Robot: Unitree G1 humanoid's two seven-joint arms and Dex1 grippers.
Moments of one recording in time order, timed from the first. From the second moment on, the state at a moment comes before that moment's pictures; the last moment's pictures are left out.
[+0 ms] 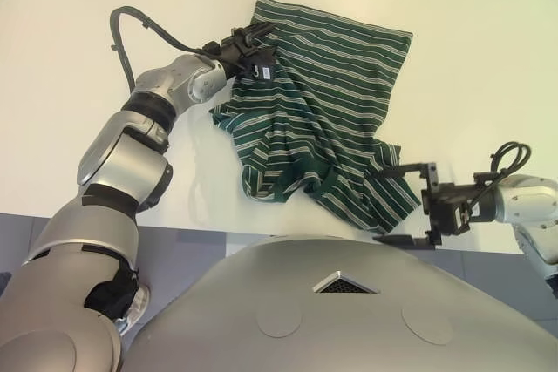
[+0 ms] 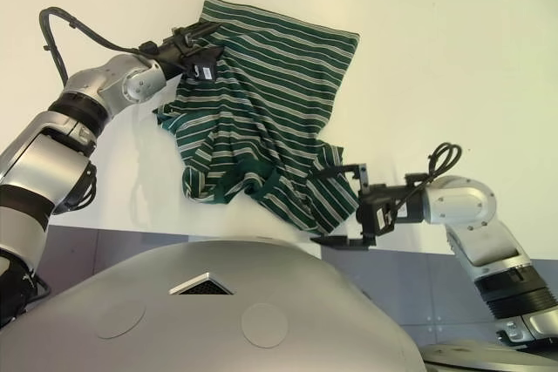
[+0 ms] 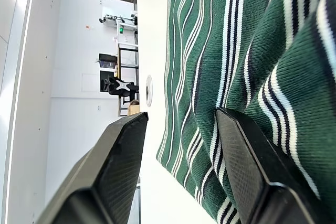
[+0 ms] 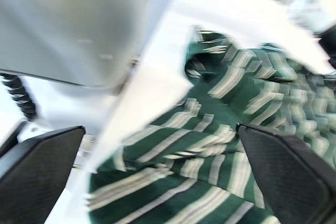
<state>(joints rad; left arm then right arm) -0.72 0.42 -0.69 1.08 0.76 -0.66 0.08 0.44 -0.98 0.24 -0.19 0.38 -0.57 1.26</state>
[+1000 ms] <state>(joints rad) -0.50 0.53 -0.42 0.63 0.50 -0.71 -0.11 -0.33 -0.65 0.23 0.66 -0.49 -0.56 0.19</state>
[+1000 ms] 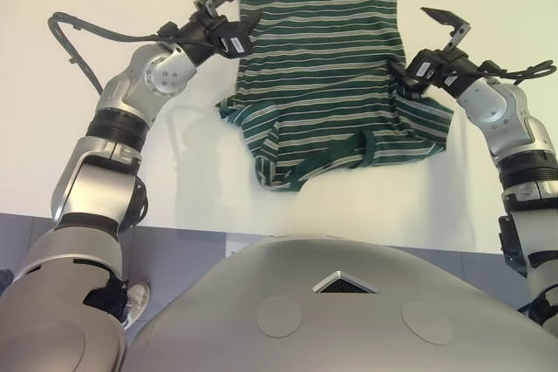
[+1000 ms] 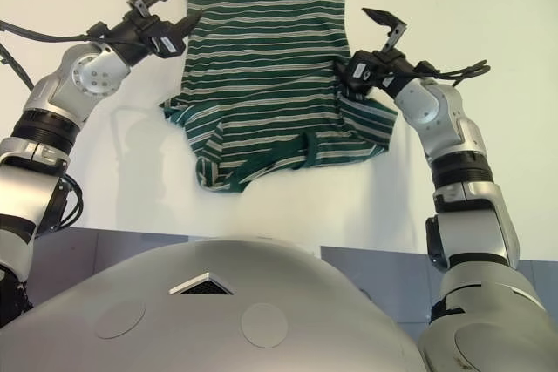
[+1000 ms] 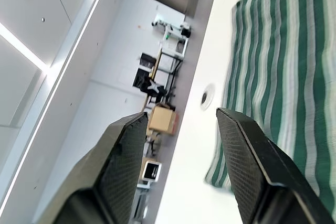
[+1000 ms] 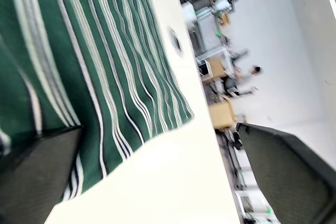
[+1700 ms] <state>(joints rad) -0.47 0.40 -0.61 0.69 0.71 -0.71 -0.03 -0.09 -0.70 0.18 0.30 0.07 -0.66 0.69</state>
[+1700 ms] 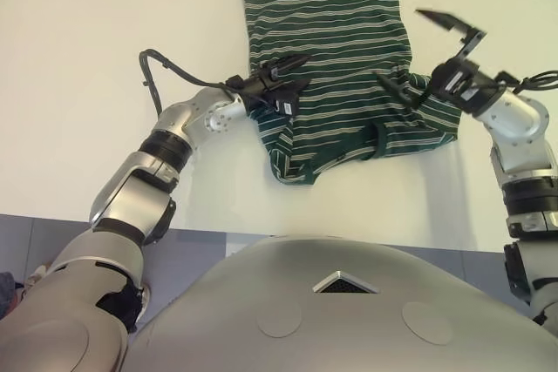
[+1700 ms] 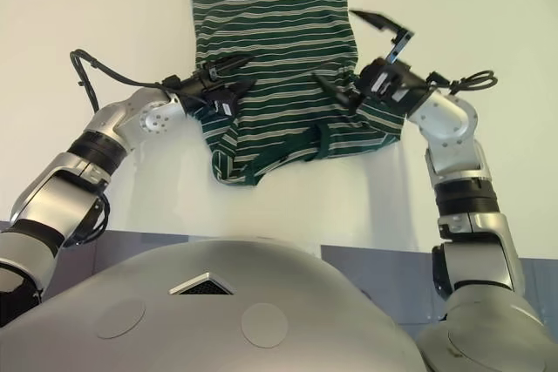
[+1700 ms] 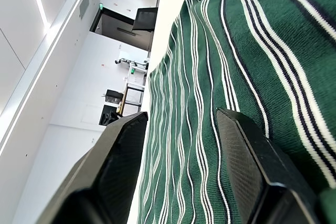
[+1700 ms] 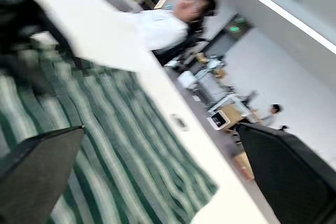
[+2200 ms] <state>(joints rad) -0.48 0.40 -0.63 0.71 0.72 -0.71 0.01 0.11 -0.90 0.26 0.14 0.07 -0.67 0.93</state>
